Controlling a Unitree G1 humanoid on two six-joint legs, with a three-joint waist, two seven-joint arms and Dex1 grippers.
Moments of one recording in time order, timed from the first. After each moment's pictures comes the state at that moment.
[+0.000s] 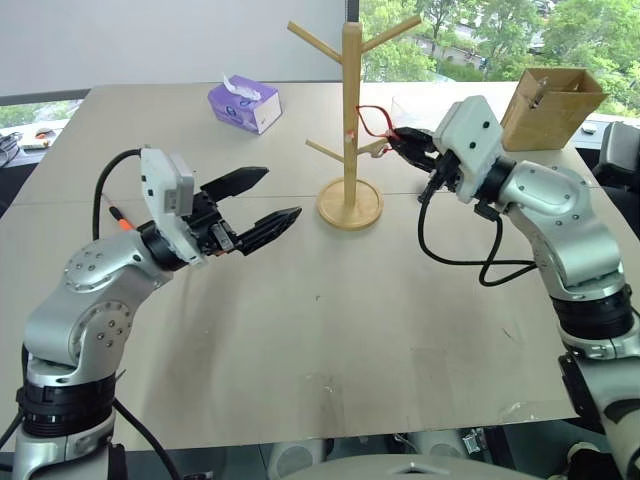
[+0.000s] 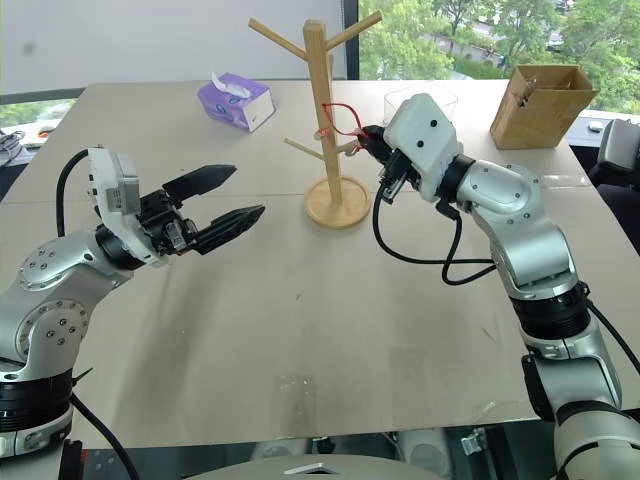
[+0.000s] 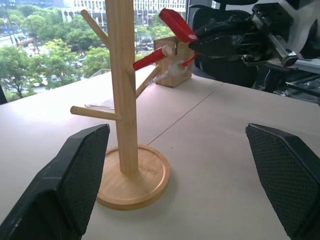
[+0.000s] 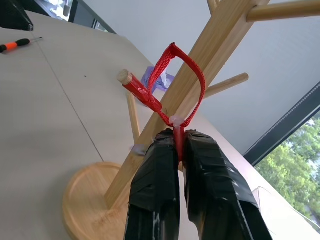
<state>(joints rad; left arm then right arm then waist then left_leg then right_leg) -0.23 0.76 0.27 -0.40 -0.83 0.50 -0.76 -0.74 -0.50 0.16 -0.25 0.18 0.42 0.62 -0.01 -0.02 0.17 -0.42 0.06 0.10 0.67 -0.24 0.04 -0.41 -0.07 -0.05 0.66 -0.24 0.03</state>
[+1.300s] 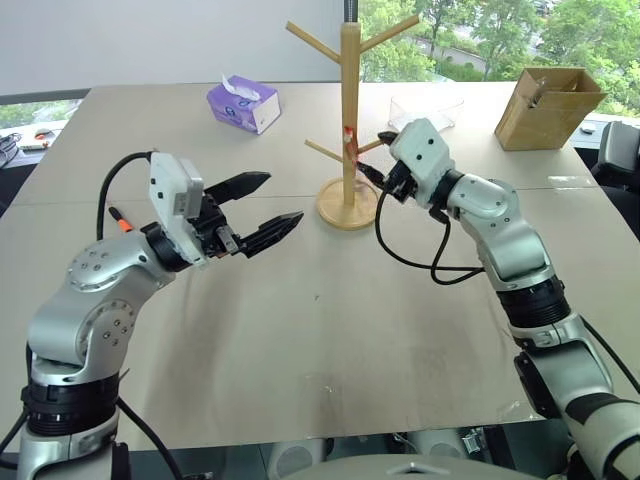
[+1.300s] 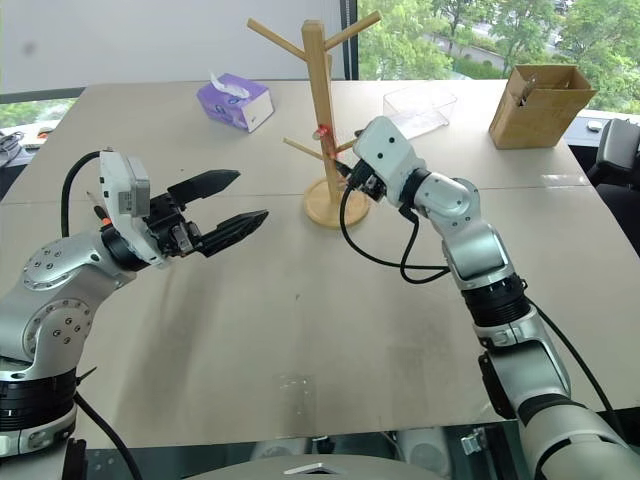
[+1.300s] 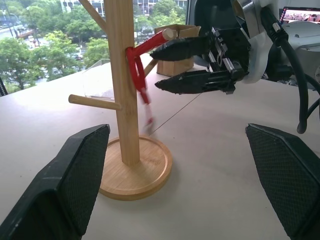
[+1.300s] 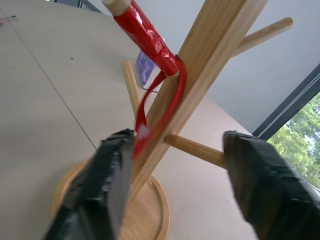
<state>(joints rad) -0.24 0.74 0.27 -0.40 -0.76 0.51 -0.77 -0.76 -0.30 0.20 0.00 0.02 0.32 0.55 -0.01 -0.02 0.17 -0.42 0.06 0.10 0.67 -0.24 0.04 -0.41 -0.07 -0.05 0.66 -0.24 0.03</state>
